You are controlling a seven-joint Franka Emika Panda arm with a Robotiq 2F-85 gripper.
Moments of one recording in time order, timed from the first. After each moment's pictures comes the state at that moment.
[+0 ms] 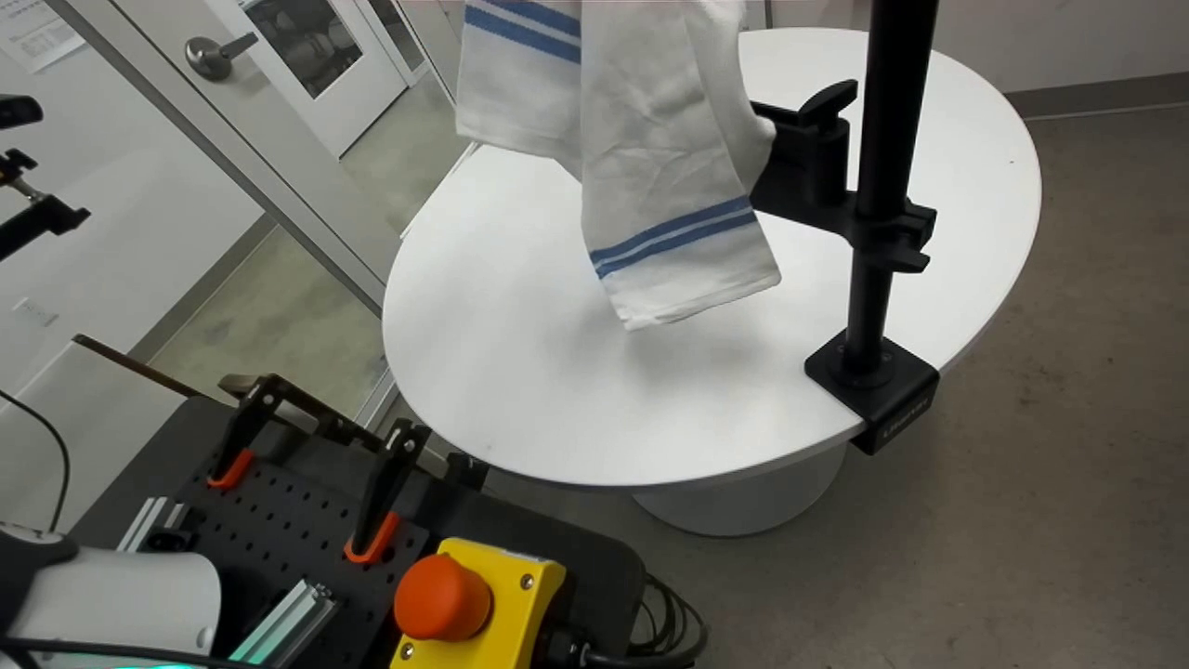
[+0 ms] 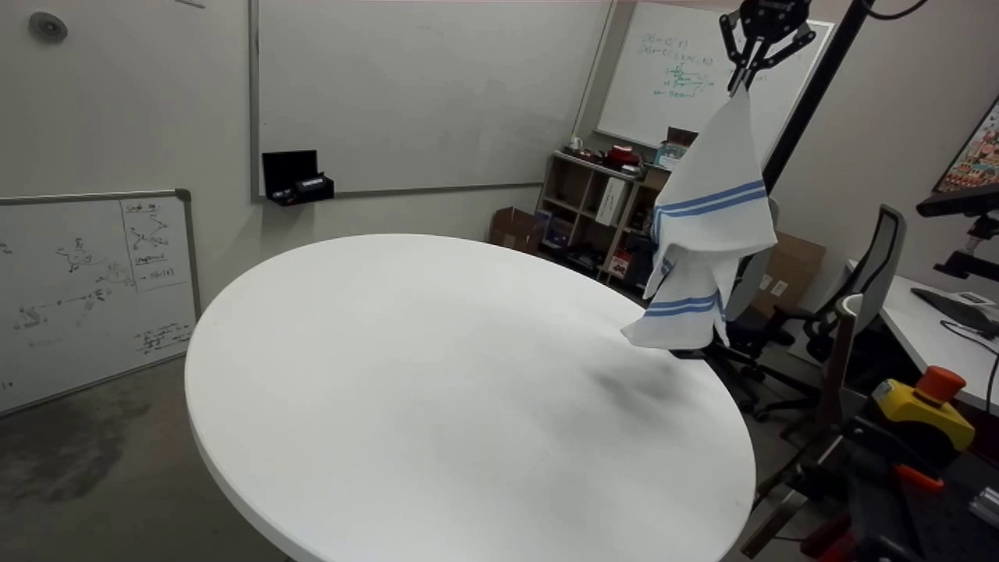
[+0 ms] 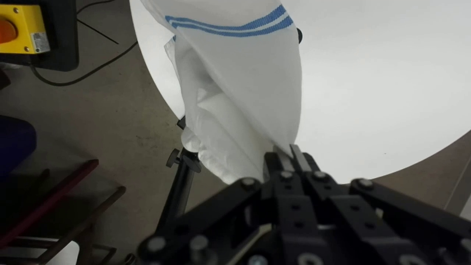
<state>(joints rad) -0.32 0.00 -0.14 -1.93 -0.07 1.98 1.00</state>
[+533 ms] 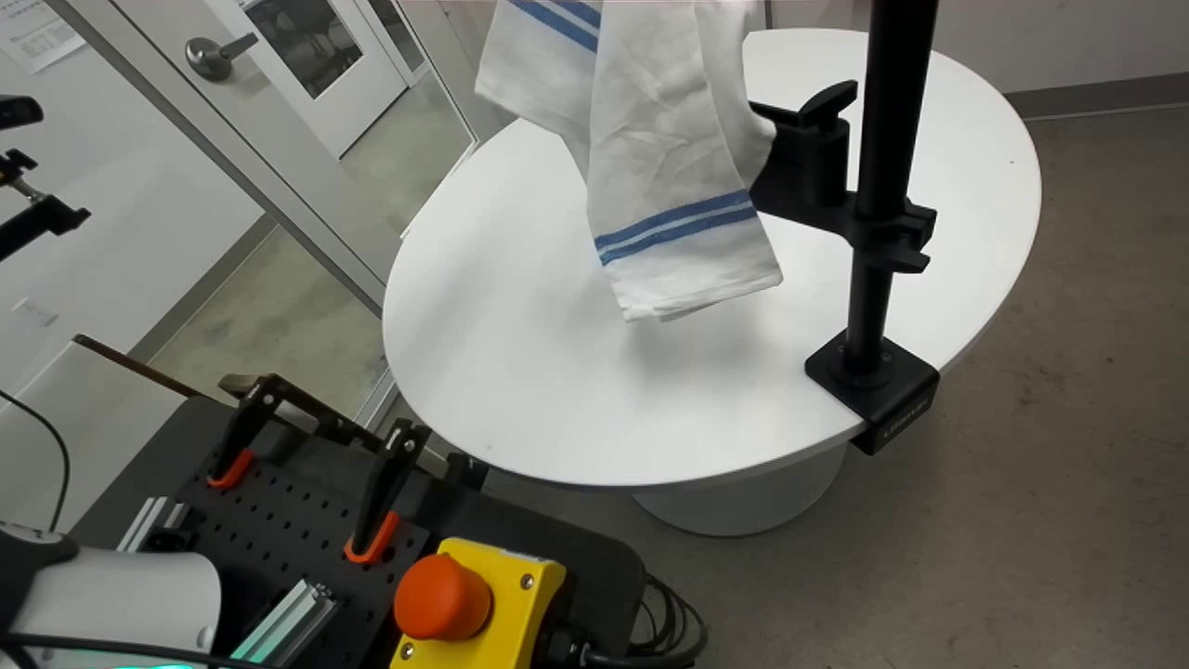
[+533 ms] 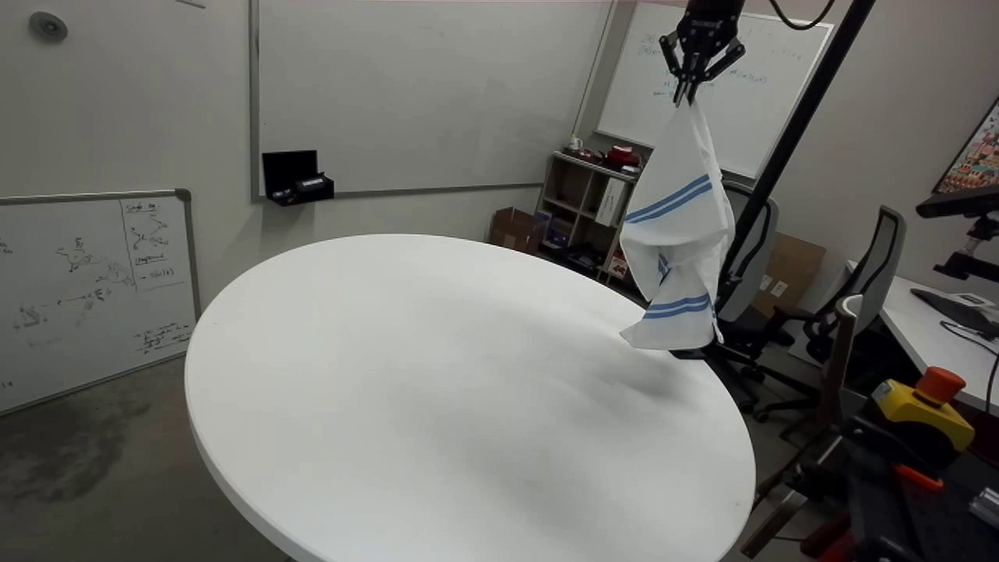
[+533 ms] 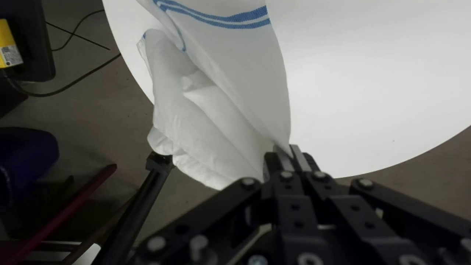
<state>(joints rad) -0.25 0.27 -0.18 -1.64 -0.07 1.90 1.15</state>
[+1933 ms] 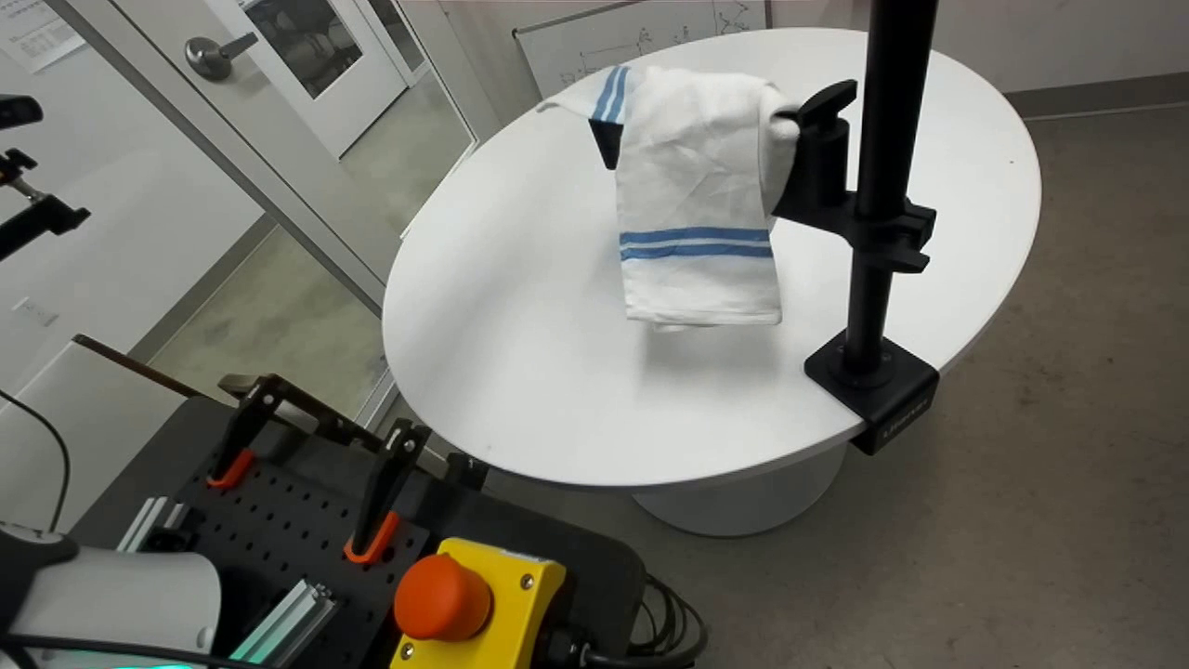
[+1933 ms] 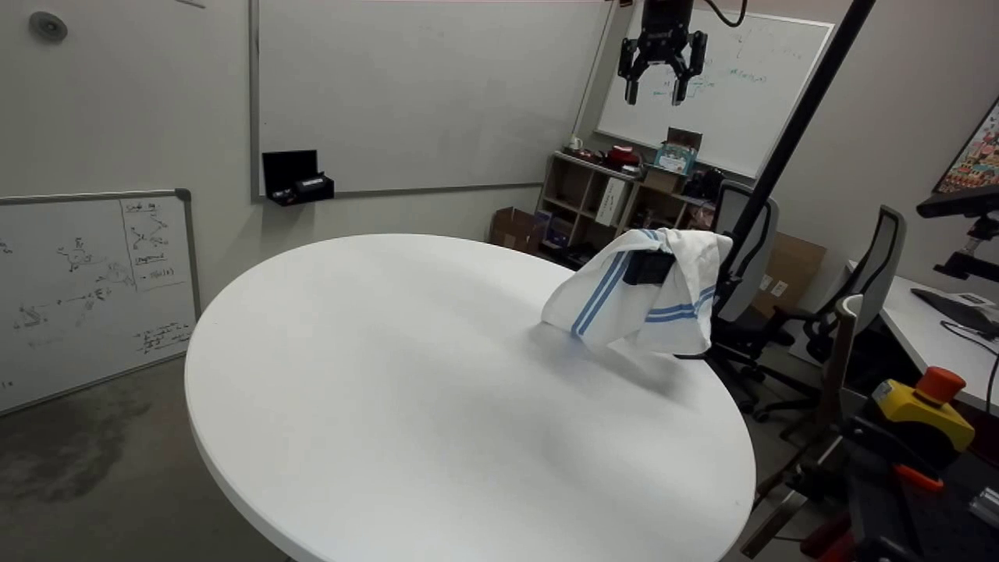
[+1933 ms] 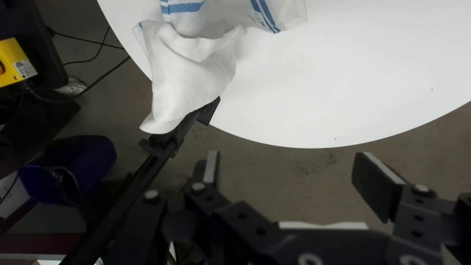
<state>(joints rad) -0.25 0.68 -0.24 -1.03 -0.07 1.58 1.32</state>
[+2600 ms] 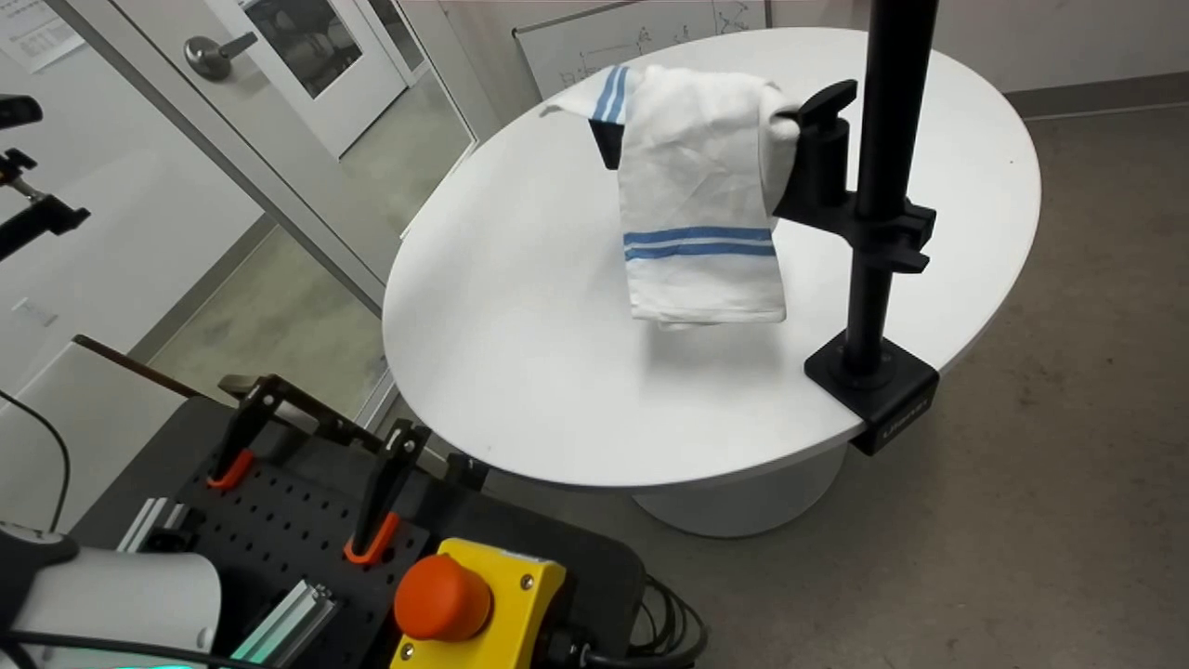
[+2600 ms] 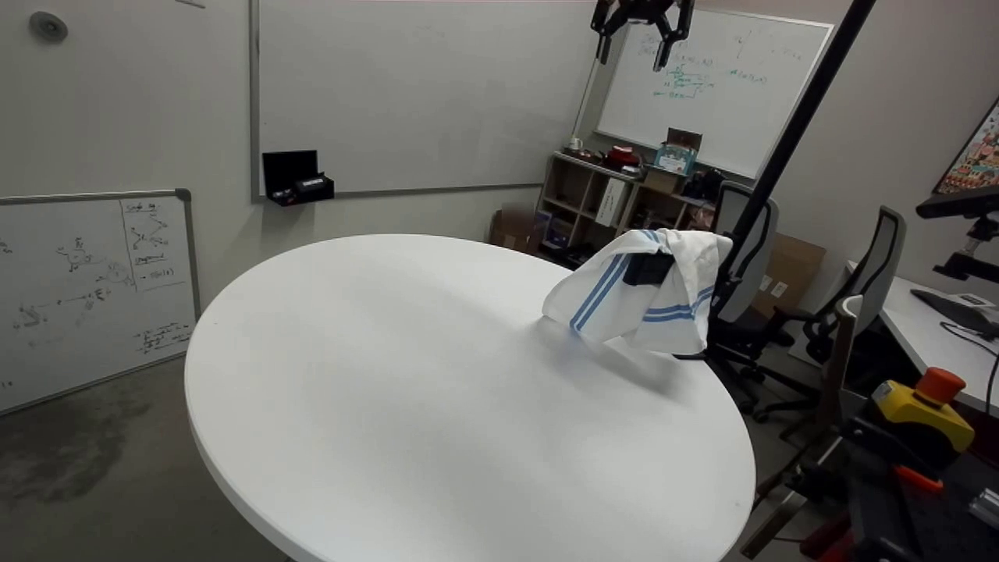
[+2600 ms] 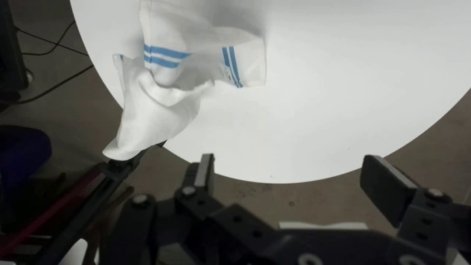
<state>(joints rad) -0.20 0.54 -0.14 -1.16 -0.06 1.68 1.22</state>
